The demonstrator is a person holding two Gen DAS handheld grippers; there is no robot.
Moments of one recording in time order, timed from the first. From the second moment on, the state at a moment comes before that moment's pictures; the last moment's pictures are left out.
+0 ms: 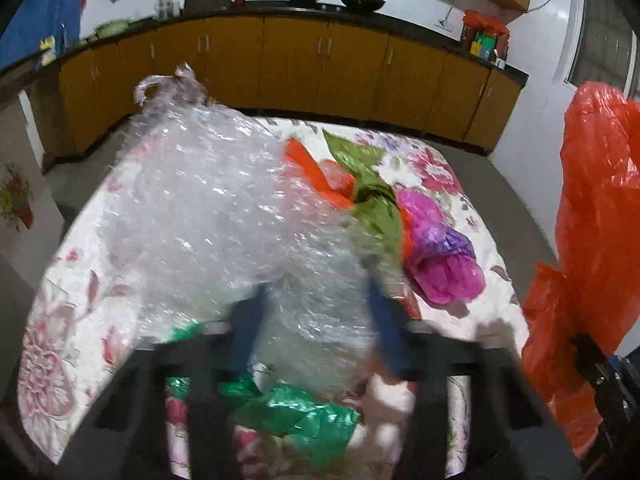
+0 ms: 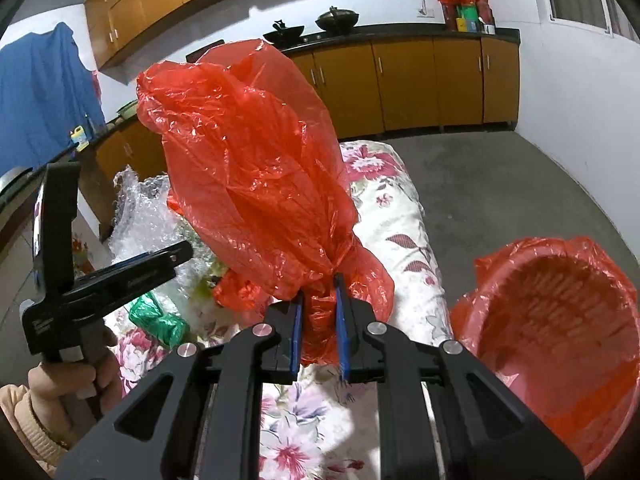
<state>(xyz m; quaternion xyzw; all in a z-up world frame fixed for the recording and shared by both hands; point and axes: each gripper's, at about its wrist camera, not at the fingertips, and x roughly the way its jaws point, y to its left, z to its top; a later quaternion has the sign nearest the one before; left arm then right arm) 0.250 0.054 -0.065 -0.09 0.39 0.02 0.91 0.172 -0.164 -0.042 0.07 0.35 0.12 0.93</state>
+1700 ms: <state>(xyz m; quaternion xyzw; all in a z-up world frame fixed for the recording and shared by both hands) 0.136 -0.160 -0.006 -0.01 0.30 -0.32 0.90 0.067 -0.353 -0.034 0.16 0.32 -0.09 0.93</state>
